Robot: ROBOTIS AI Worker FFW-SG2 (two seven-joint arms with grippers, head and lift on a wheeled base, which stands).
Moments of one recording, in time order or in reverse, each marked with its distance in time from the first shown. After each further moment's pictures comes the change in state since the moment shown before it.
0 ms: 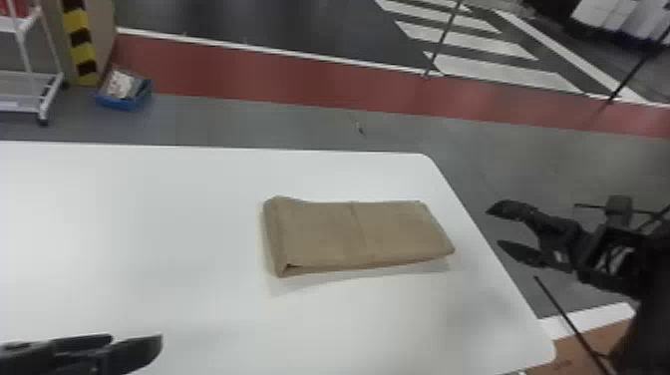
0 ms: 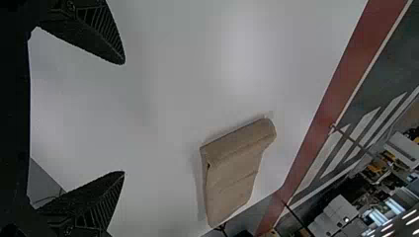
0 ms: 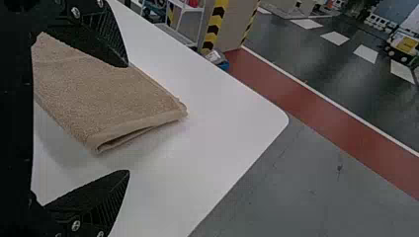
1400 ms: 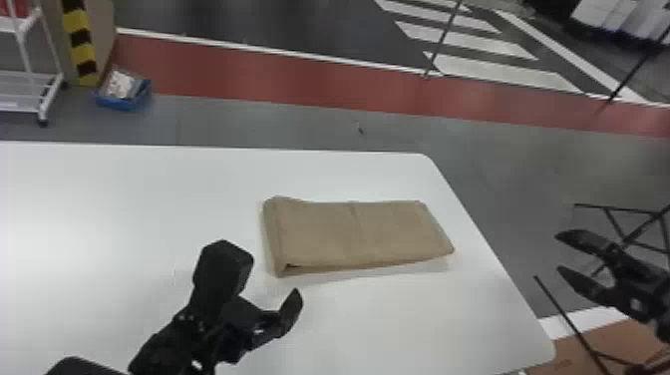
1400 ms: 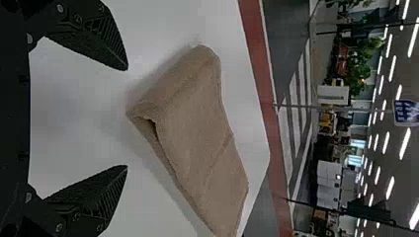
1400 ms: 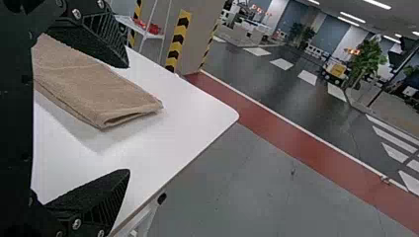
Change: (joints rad) left arm -0.029 0.000 -0.585 0.432 -0.137 -0.918 0.594; right arm 0.259 -0.076 -0.245 -0.103 -0.213 0.000 0.096
